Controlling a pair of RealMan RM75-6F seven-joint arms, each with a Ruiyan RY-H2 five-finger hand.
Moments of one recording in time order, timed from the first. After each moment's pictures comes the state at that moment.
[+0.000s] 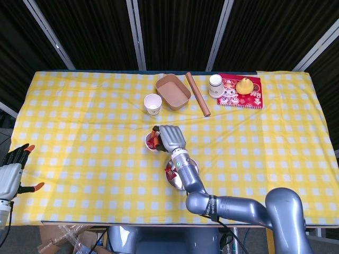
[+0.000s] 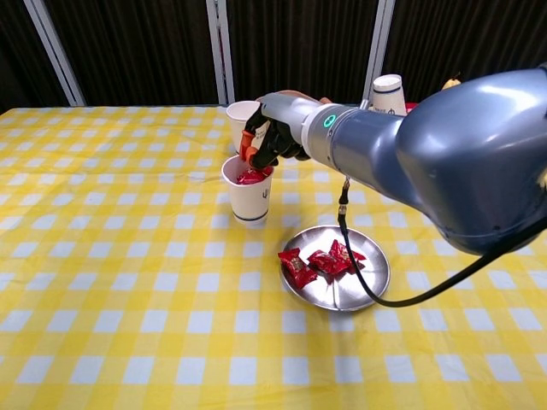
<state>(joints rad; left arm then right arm) -0.16 -1.08 -0.06 -1.74 1.26 1.29 0.08 1.11 -1.85 0.45 -1.36 -0.50 0.97 -0.51</state>
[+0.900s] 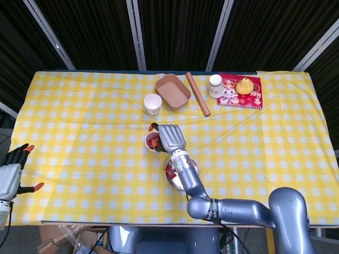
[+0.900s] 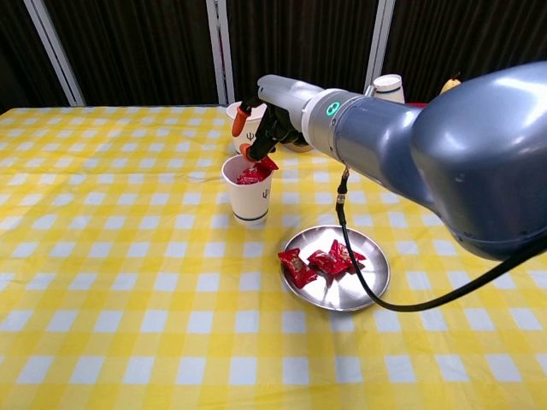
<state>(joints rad) -0.16 -1.07 -0.06 -1.74 1.26 1.30 0.08 1.09 -1.82 0.45 -1.45 -0.54 1.05 -0.51</state>
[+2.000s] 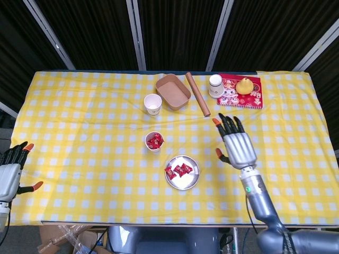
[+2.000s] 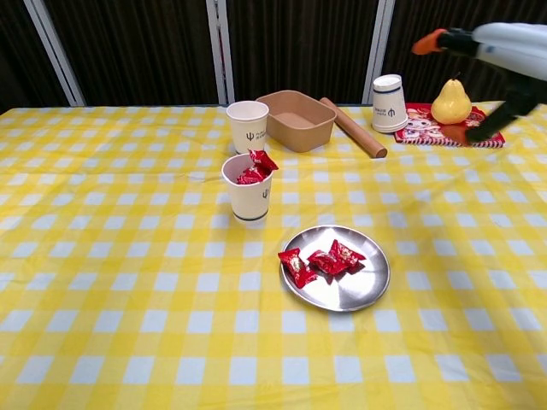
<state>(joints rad) -0.14 -1.10 -0.05 -1.71 1.34 1.37 0.11 0.67 -1.30 0.09 -1.89 -1.03 1.38 -0.47</state>
